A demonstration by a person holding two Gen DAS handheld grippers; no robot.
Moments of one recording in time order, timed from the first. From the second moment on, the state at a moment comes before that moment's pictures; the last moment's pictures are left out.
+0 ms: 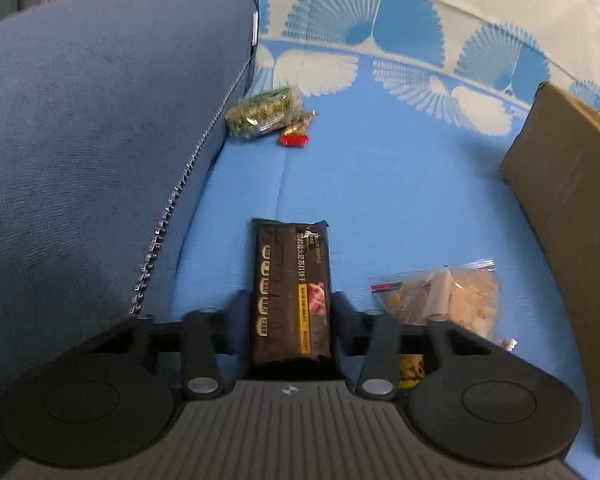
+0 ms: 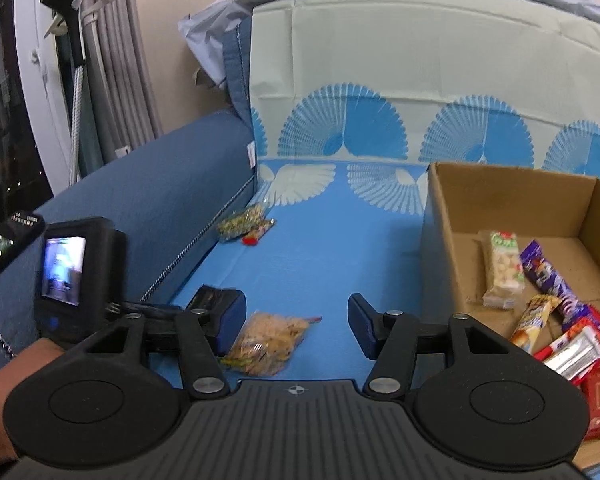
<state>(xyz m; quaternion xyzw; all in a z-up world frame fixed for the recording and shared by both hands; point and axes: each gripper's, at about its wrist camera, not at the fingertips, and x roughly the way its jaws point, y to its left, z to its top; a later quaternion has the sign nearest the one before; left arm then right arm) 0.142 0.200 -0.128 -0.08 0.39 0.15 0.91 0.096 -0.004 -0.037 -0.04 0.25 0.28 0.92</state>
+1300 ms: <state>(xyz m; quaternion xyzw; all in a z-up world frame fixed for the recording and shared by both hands) 0.065 0.200 -0.114 -0.16 0.41 0.14 0.89 0.155 0.038 -0.094 -0.04 0.38 0.29 0.88</state>
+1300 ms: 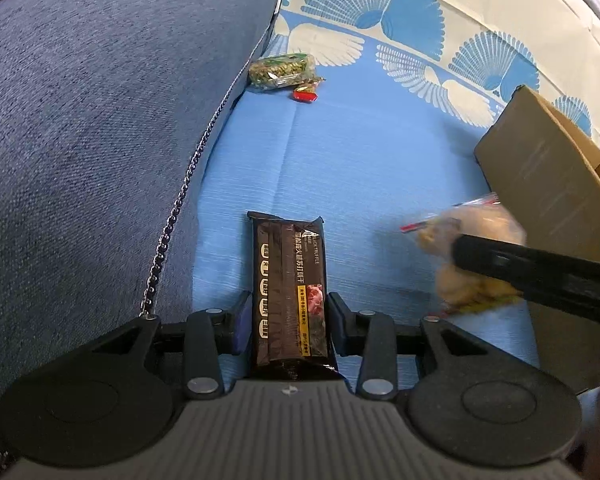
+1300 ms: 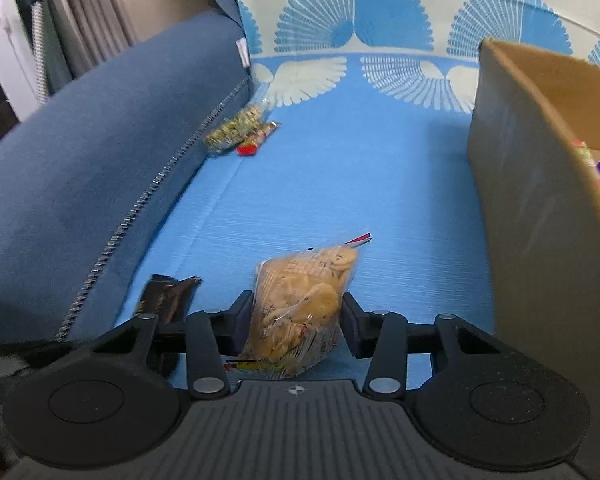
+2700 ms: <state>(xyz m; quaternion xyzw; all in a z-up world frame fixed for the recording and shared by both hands) 0.062 0.166 -0.116 -0.12 0.44 0.09 0.88 0.075 0.000 -0.122 -0.11 0.39 0.30 0.86</state>
